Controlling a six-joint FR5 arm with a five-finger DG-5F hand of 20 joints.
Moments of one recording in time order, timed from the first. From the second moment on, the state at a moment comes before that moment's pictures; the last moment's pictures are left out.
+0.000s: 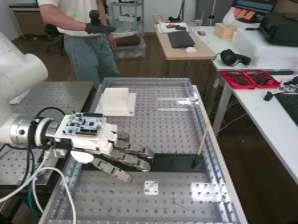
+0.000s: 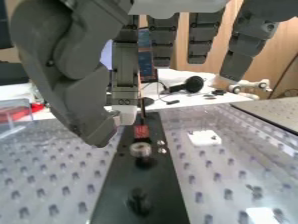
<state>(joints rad) 1.22 -1.91 -2.06 -2.44 -1.89 -0.74</state>
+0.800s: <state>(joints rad) 1.50 -1.77 -2.12 -2.52 -2.26 -0.69</state>
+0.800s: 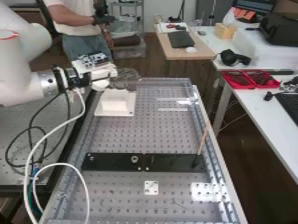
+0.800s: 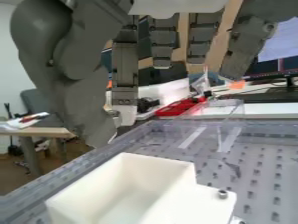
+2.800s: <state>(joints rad) 1.23 -1.58 -1.90 -2.66 -1.68 -0.66</state>
